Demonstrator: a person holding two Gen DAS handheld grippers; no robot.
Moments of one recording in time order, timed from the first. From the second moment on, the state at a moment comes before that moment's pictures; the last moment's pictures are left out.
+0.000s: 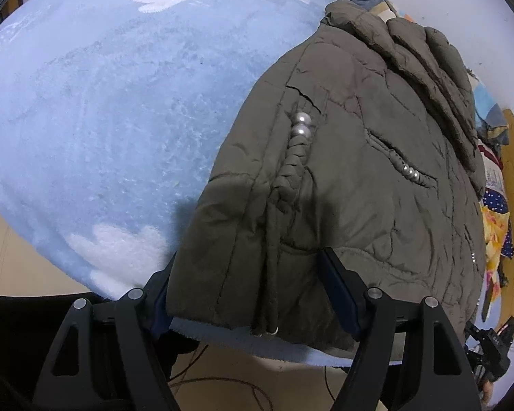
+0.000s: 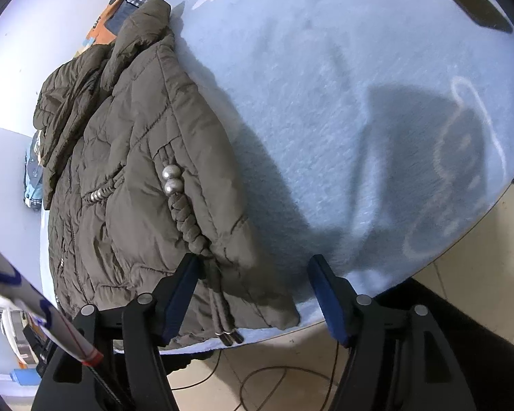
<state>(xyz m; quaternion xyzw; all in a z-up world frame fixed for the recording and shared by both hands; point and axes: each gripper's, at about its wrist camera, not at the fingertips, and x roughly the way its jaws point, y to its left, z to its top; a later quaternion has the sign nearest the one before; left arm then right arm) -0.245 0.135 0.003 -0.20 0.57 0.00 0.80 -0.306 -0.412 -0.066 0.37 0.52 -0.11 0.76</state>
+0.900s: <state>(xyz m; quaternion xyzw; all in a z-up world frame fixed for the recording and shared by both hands) -0.247 0.096 0.022 -0.06 0.52 0.00 0.85 -0.283 -0.336 -0.041 0.16 0.52 -0.11 0.83</state>
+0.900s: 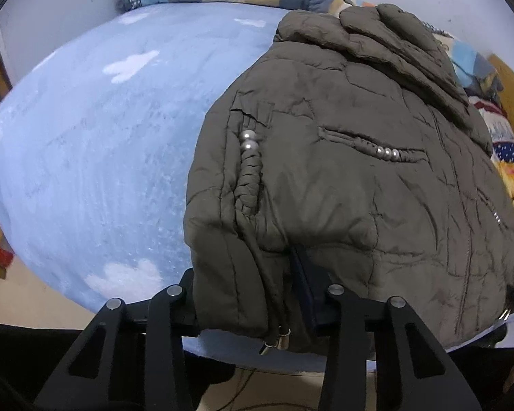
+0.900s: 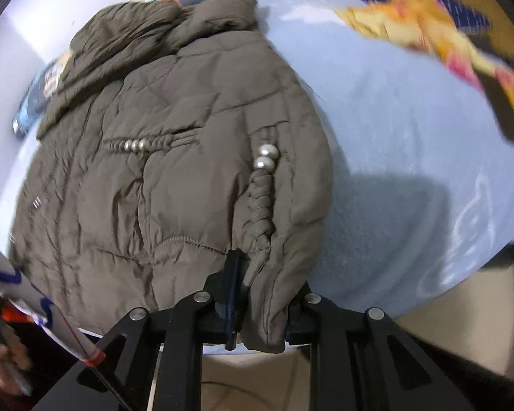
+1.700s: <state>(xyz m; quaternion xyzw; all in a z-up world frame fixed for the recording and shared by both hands) -0.243 0.076 0.016 0.02 0.51 0.03 0.86 -0.281 -0.321 -0.038 0.08 0.52 -0.13 0.84</state>
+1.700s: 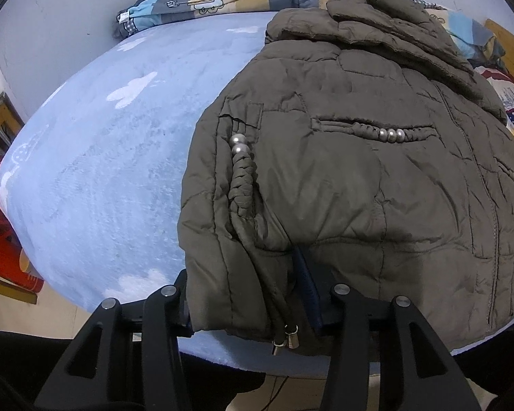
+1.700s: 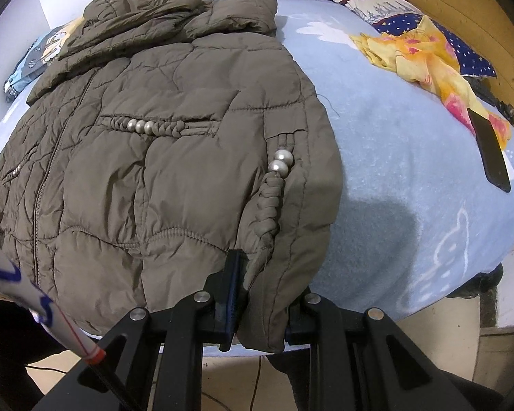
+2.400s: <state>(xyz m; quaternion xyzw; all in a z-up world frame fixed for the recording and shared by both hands) -0.244 0.071 0.020 0.04 0.50 0.02 0.86 -0.280 -0.322 -0.040 0.09 0.53 -0.13 0.84</state>
